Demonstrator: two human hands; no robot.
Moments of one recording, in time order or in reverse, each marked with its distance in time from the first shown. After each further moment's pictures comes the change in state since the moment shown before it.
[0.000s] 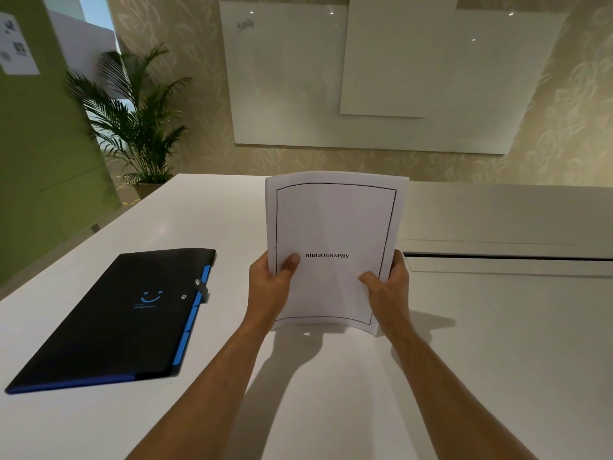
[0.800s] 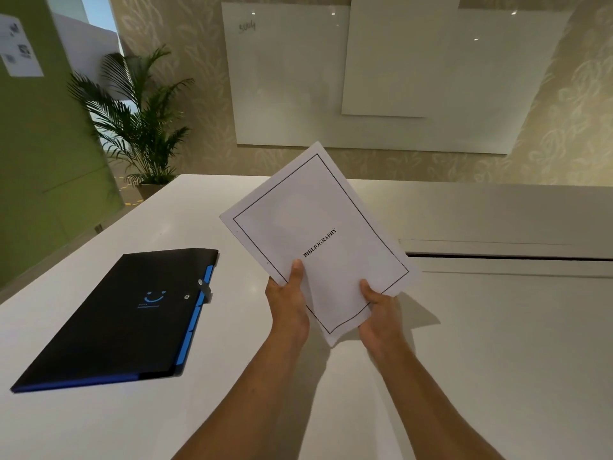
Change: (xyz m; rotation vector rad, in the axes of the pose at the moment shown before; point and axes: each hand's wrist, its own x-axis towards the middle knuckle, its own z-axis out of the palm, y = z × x) left_hand -0.013 -0.024 0.036 -0.526 0.260 -0.332; right_hand -0.011 0.046 0.011 0.651 0.127 0.442
